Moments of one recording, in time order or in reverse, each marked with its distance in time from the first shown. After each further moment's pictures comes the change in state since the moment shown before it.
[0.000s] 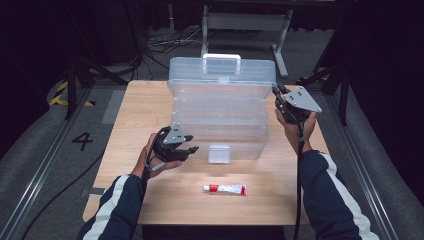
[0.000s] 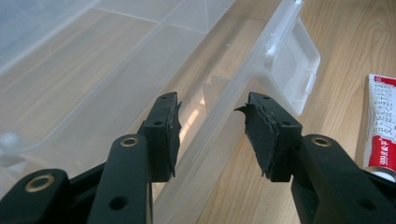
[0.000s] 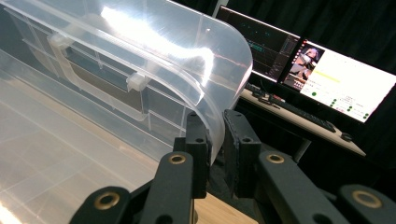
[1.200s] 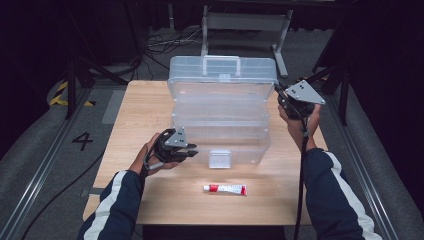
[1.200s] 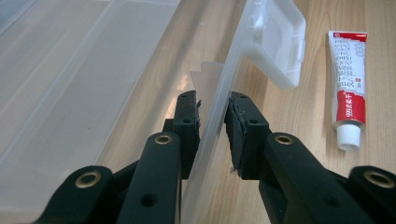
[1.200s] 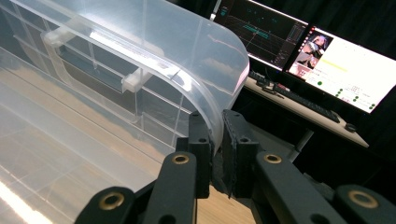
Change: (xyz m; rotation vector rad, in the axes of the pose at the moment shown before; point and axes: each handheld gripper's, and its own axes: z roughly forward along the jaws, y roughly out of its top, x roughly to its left) left arm 0.001 0.000 -0.001 0.079 -0.143 0.138; right arm -0.009 0.016 -0.001 0.066 0.024 0.003
